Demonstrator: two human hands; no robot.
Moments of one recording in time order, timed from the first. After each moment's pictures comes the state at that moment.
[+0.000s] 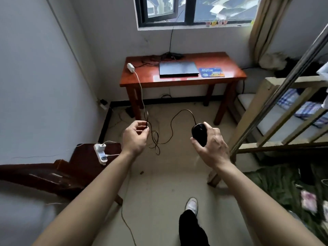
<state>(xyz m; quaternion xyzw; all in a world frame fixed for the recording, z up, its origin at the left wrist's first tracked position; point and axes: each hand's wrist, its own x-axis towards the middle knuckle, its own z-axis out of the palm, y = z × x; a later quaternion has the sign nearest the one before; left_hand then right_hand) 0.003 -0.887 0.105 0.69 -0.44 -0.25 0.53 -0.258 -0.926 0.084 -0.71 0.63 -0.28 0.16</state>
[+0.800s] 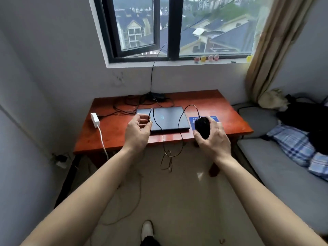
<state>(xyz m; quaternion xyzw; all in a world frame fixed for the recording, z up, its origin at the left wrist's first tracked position) 0.035 -1.498 0.148 0.59 -0.50 -0.25 0.58 -0.221 -1.522 0.133 -0.67 0.64 -0.35 0.13</state>
